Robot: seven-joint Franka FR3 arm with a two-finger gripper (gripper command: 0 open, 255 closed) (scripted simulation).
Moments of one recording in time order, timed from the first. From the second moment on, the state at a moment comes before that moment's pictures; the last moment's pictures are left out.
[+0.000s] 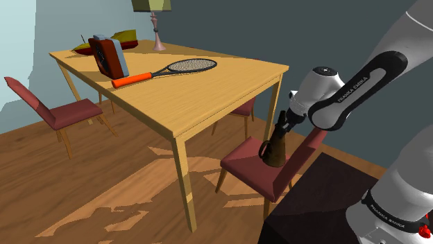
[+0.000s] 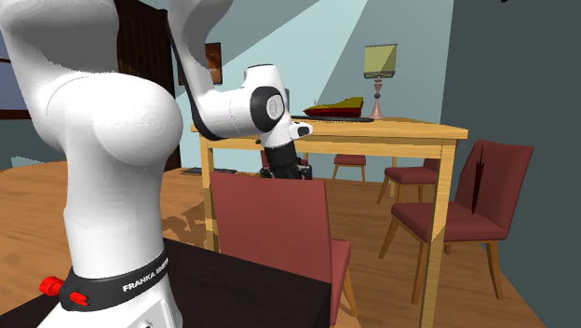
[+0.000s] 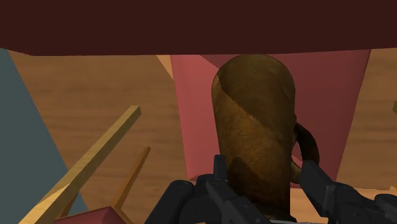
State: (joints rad) arm -0.18 -0.20 -0.10 -2.91 -0.34 2.99 0.04
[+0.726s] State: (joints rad) arm -0.12 -0.40 -0.14 -2.89 -0.26 2.77 -0.03
